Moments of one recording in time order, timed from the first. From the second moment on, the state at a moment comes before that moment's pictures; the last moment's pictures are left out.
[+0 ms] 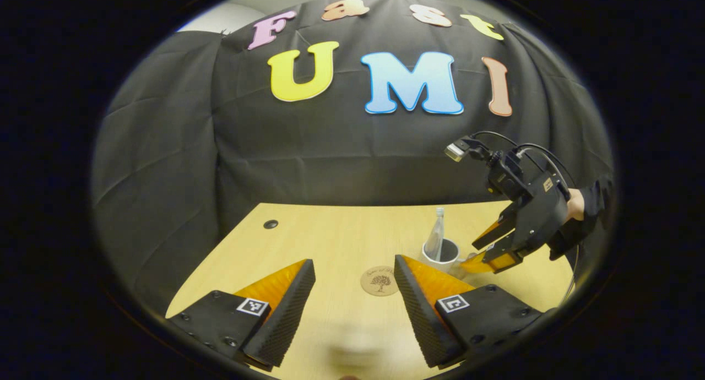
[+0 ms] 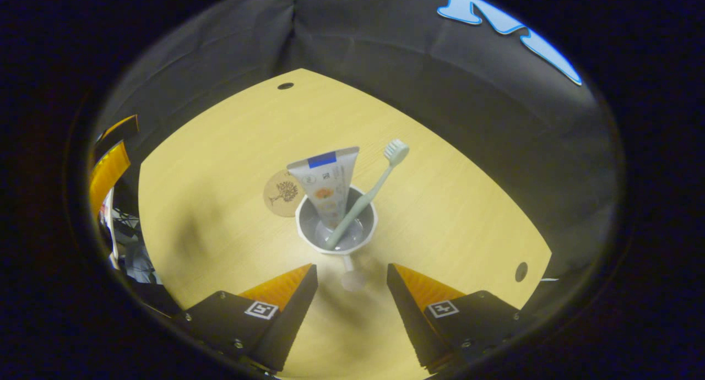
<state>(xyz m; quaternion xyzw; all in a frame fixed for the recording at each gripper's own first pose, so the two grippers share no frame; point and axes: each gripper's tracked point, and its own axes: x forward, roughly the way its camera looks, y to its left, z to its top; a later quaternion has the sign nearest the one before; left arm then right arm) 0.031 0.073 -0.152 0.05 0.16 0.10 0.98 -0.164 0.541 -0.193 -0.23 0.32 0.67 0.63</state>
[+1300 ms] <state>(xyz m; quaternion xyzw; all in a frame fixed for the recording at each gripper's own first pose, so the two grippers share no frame) 0.030 0.100 -0.172 0.03 0.18 0.15 0.97 -0.170 0.558 -0.221 -0.25 0.35 0.67 0.61</state>
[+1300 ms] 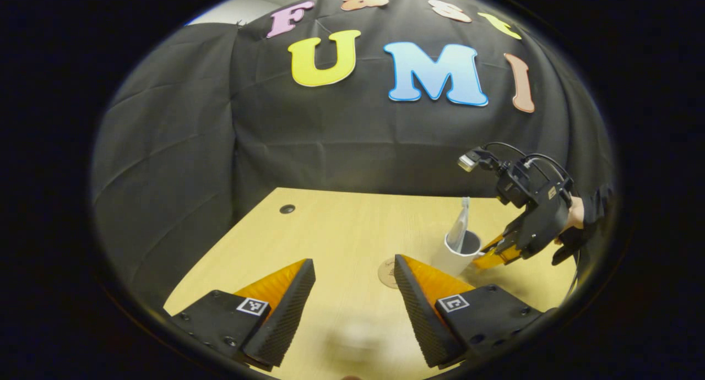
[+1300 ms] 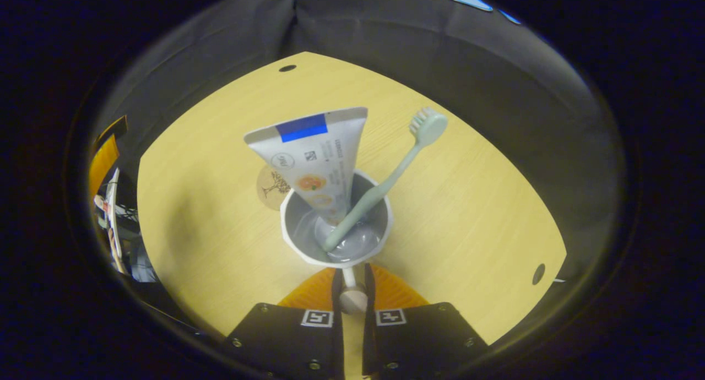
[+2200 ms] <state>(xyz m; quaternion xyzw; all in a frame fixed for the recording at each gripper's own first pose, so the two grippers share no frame) 0.024 0.112 -0.171 0.03 0.17 0.15 0.97 -0.184 0.574 -0.197 -0.21 0.33 0.68 0.61</state>
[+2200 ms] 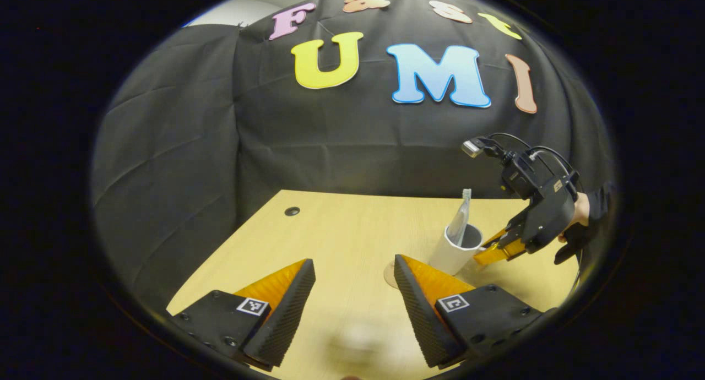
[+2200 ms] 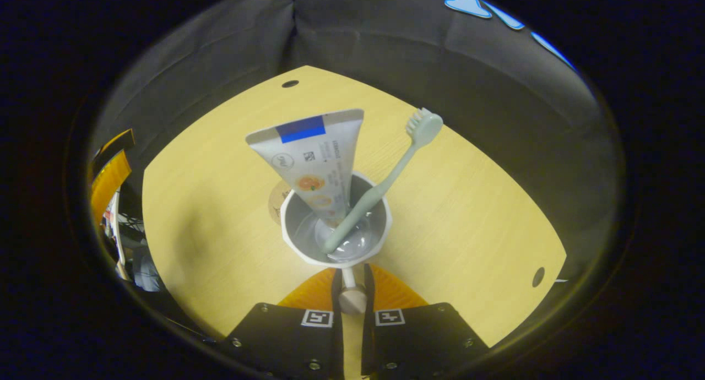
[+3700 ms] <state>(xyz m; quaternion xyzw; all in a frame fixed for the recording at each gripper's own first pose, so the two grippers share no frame) -0.017 0.184 -0.170 0.03 0.17 0.20 0.96 -0.260 0.654 -0.178 -0.25 0.32 0.69 0.59</state>
